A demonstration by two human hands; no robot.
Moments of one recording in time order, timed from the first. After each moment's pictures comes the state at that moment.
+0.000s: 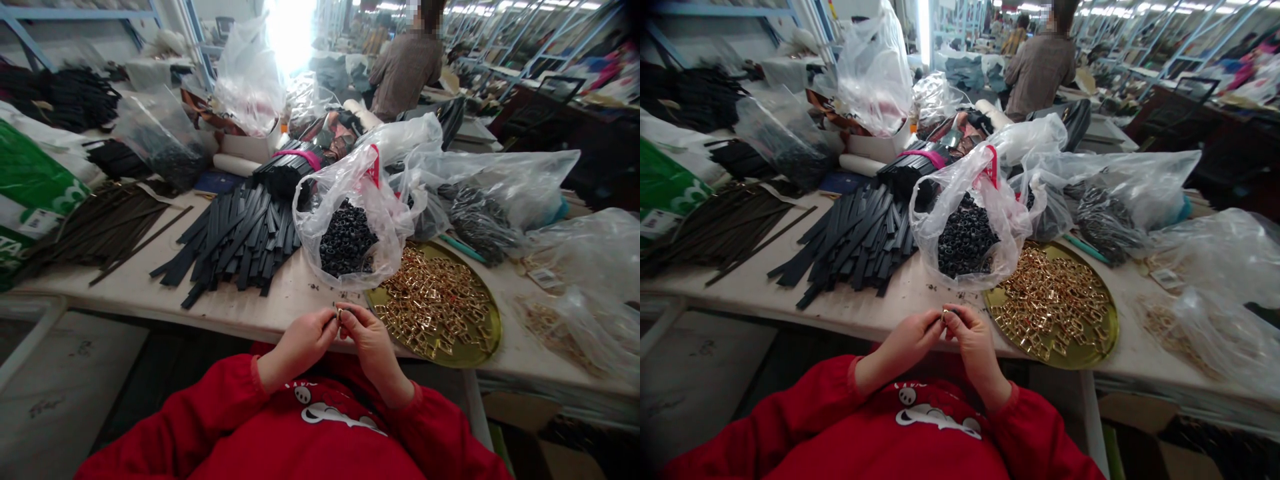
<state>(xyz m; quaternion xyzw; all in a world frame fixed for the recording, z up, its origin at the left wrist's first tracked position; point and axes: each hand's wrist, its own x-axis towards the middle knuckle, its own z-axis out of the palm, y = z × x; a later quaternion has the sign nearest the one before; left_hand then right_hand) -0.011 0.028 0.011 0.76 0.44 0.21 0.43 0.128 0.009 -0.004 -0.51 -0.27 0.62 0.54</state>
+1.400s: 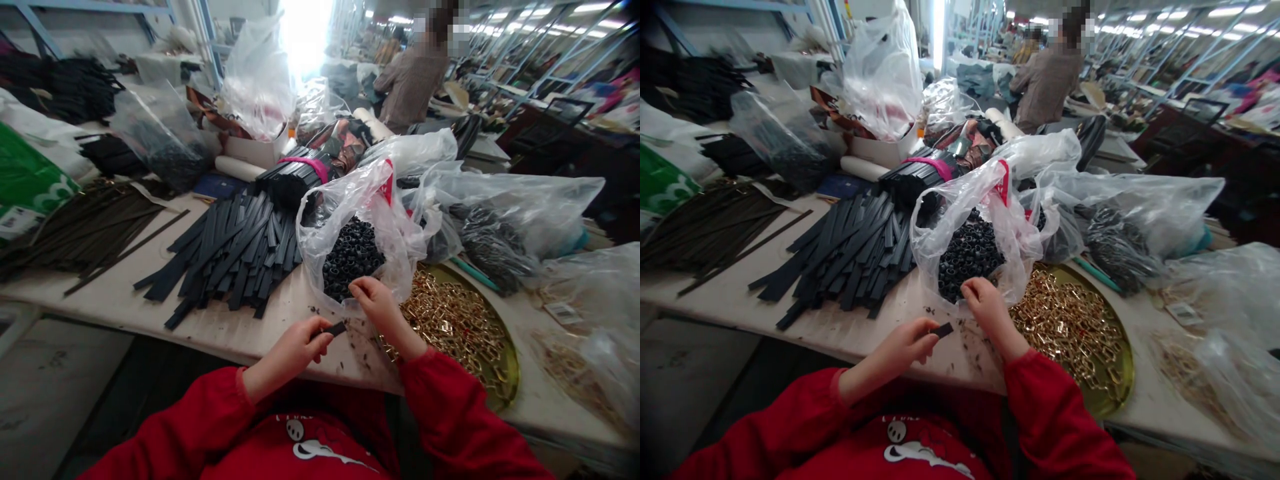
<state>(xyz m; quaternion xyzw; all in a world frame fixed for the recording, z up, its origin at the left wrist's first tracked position) -0.021 0.070 -0.010 0.61 0.46 0.22 0.61 0.170 0.122 -0.013 -0.58 -0.71 0.29 0.28</state>
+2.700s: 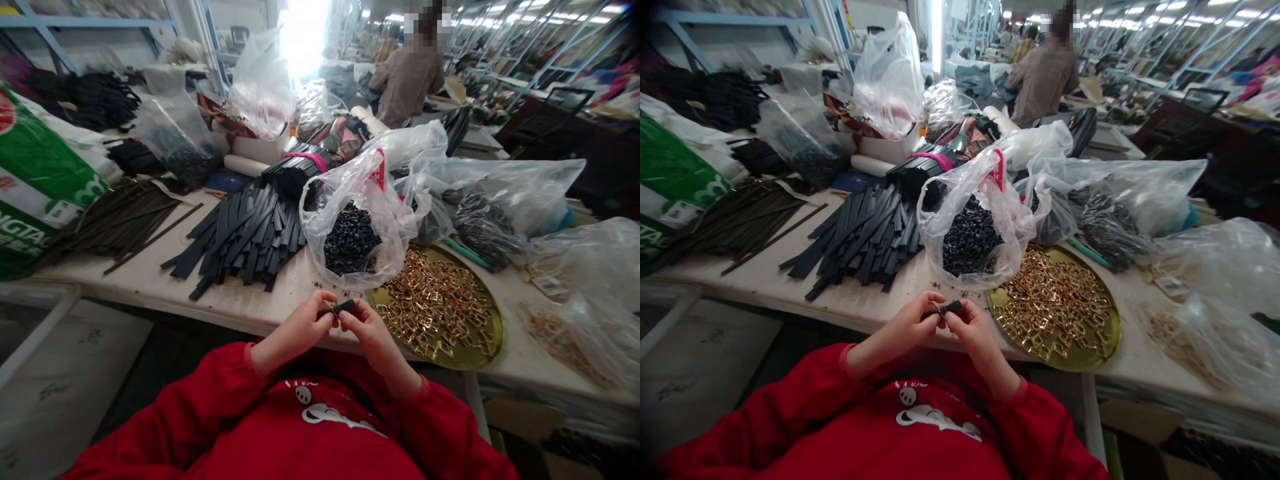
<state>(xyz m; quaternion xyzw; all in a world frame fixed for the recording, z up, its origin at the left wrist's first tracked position) -0.019 0.033 0.025 0.65 0.46 0.26 0.55 0.135 0.009 0.004 -0.49 -0.41 0.61 0.47</state>
